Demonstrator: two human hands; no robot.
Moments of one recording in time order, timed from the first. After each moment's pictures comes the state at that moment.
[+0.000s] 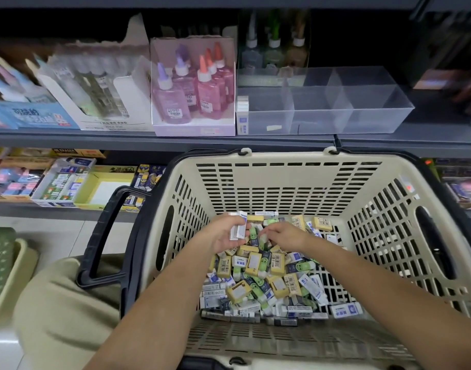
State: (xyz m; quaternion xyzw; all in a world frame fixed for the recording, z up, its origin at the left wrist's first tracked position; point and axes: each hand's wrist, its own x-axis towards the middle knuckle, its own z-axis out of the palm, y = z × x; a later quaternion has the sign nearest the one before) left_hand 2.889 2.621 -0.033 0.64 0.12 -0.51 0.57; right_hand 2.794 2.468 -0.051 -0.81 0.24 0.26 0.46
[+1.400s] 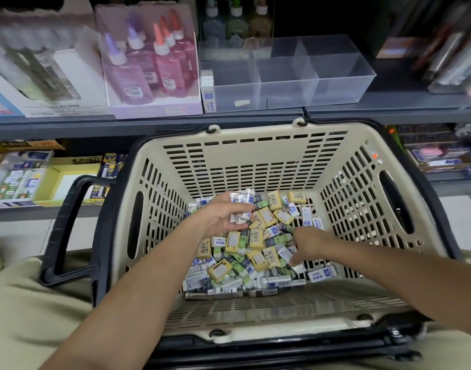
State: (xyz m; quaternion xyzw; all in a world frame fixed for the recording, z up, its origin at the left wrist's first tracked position) left_hand 2.865 2.596 -0.022 0.60 0.03 -0.57 0.56; right_hand 2.705 2.444 -0.037 -0.86 0.23 0.42 0.15
